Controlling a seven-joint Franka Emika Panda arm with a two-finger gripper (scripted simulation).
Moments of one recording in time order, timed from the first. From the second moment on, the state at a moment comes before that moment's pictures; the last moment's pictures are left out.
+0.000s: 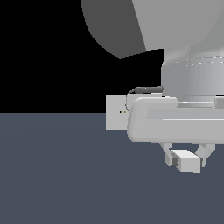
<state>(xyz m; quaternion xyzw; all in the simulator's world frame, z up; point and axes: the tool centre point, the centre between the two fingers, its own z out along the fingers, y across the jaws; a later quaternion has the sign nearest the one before) -0.101 -0.128 0.015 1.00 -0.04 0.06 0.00</state>
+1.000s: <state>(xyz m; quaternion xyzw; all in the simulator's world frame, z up) -0.053 -0.035 0.093 1.00 -0.03 0.07 0.00</state>
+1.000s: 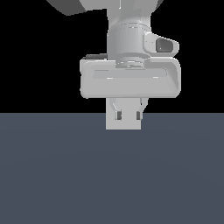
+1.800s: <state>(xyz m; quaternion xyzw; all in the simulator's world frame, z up) -0.040 -0.027 0.100 1.00 -0.03 0.06 0.00</state>
